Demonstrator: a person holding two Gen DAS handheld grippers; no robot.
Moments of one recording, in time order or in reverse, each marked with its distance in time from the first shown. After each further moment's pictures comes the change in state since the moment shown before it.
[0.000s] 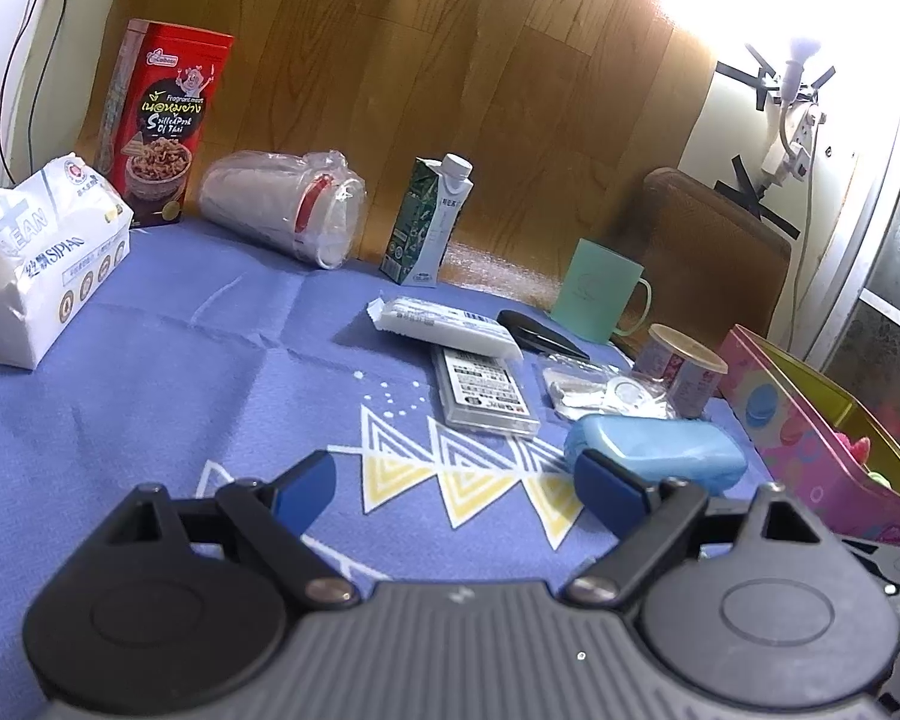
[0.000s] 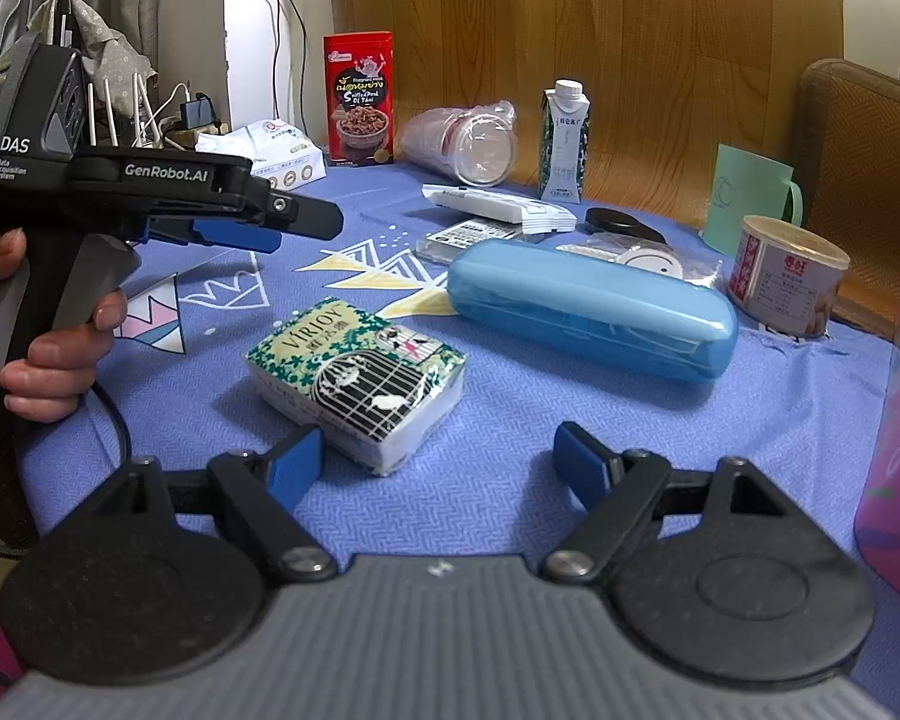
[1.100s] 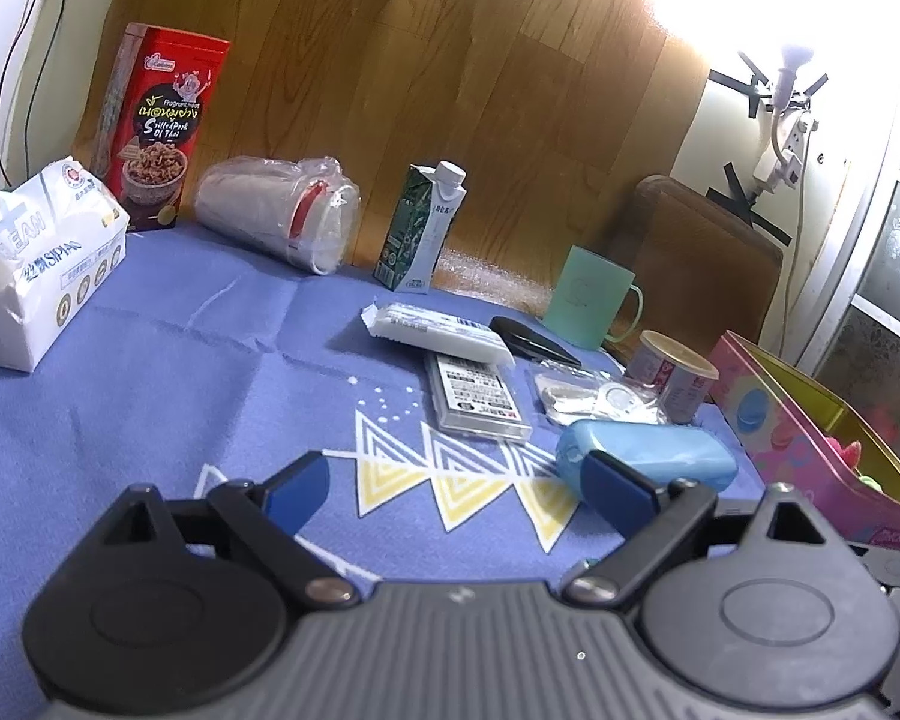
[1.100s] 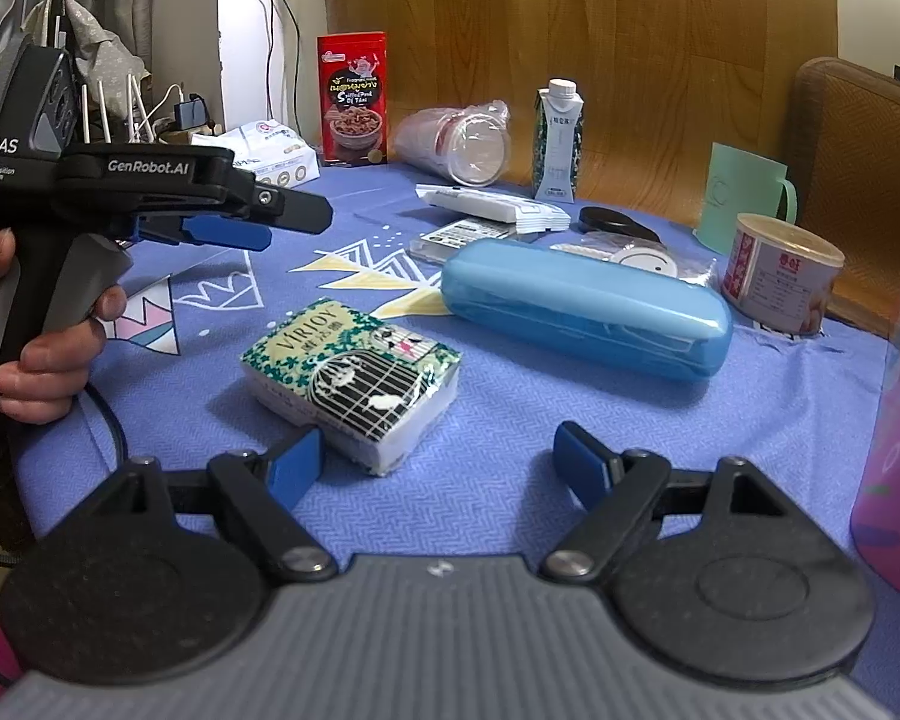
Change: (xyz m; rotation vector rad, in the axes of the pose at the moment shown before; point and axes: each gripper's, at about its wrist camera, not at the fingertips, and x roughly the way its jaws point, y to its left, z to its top) left arm -0.004 0.001 0.001 0.001 -0.013 -0.017; right arm 0.000 -0.002 -0.001 0.000 0.002 0.006
